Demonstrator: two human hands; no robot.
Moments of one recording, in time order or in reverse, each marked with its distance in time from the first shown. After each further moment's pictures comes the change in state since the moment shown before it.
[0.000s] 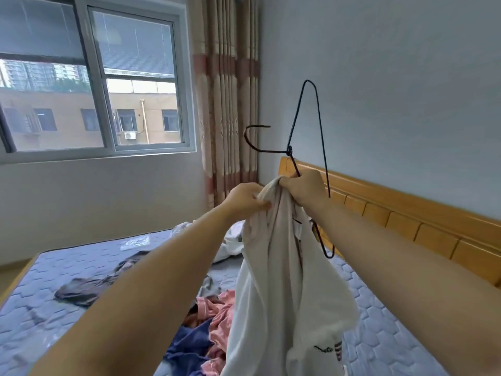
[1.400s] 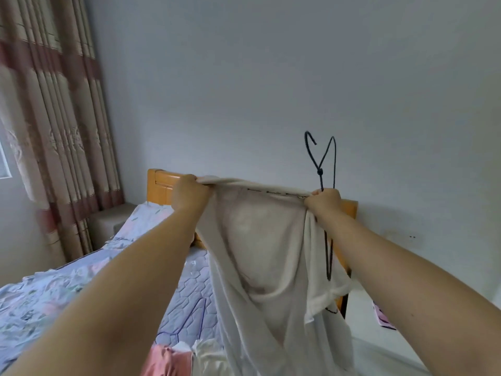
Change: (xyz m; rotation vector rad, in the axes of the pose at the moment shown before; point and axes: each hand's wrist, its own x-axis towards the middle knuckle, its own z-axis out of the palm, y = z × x) left_hand 0.082 0.126 0.129 -0.205 0.204 0.055; right_hand -0.040 0.100 -0.271 -0.186 0.672 0.375
